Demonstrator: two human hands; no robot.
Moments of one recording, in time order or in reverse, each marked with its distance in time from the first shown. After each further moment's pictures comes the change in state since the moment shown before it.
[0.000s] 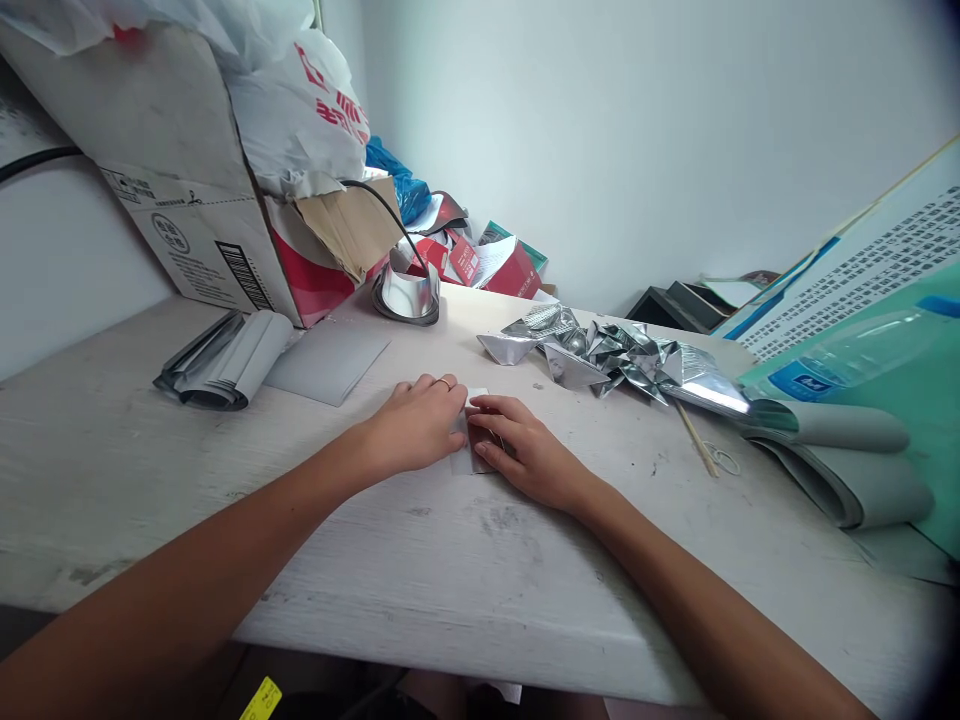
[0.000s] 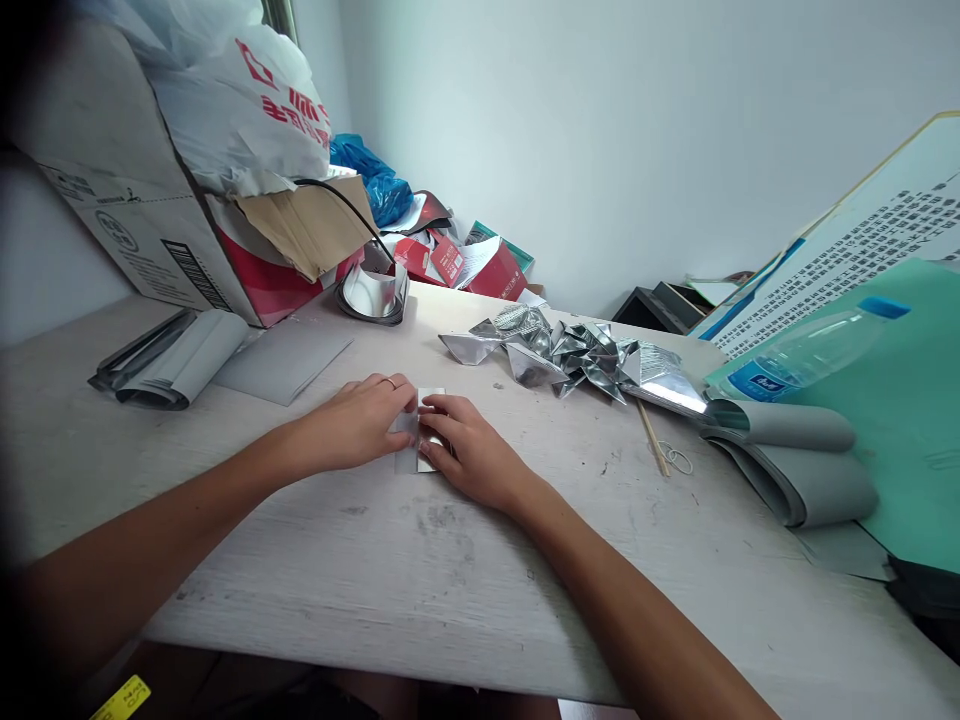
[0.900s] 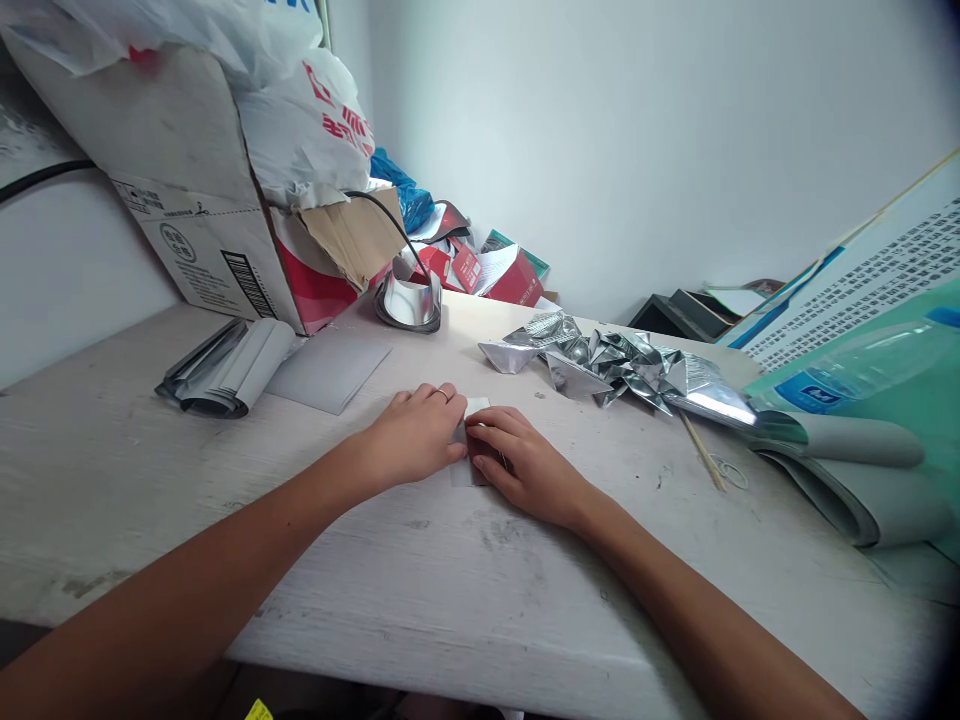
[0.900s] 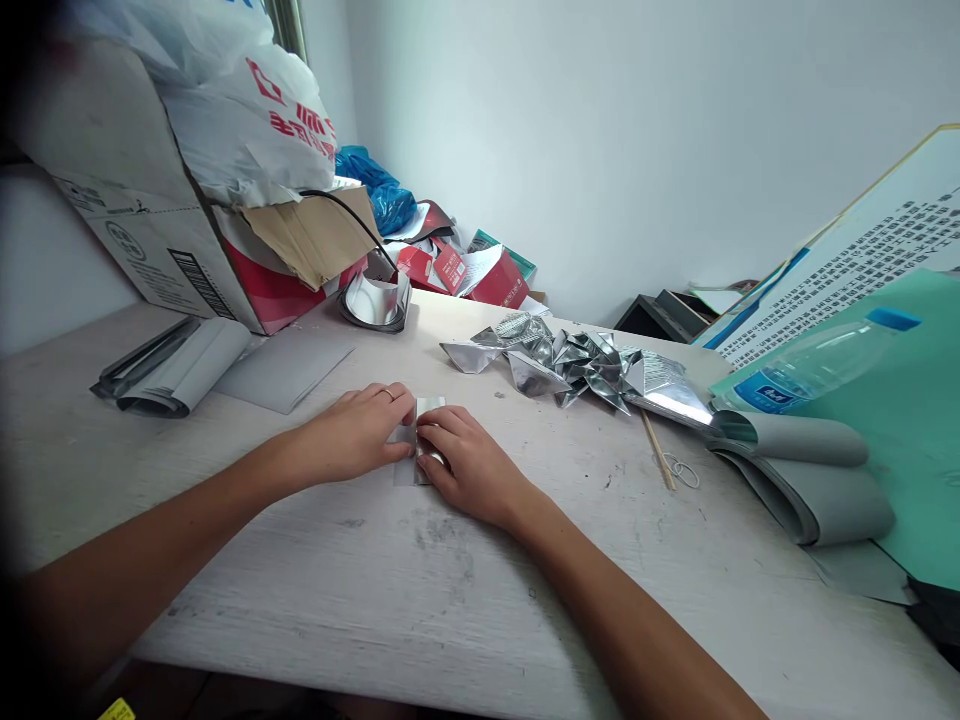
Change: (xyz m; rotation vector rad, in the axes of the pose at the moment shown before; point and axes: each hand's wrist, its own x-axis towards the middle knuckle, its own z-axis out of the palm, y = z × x) left_hand 0.002 -0.003 0.003 -0.033 0.016 0.003; right_hand 0.007 -0.006 0.000 -0.051 0.018 -0.096
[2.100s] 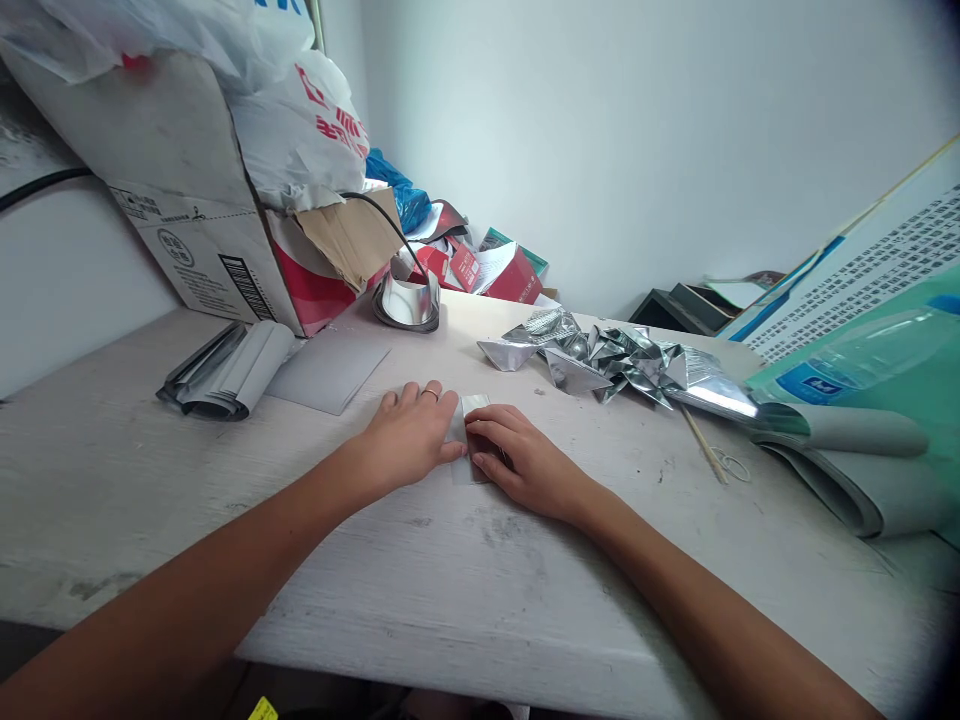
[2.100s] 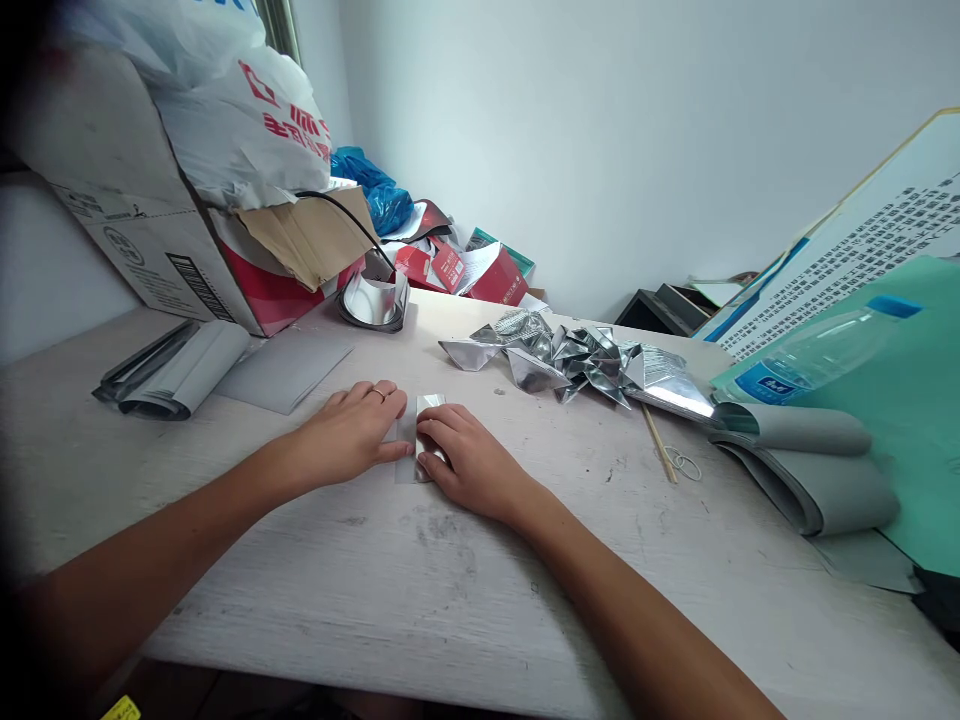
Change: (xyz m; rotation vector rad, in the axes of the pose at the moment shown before) left_hand -0.007 0.000 -0.001 0.075 -0.012 -0.114; right_hand 0.000 -0.001 -0.002 0.031 -0.031 0.049
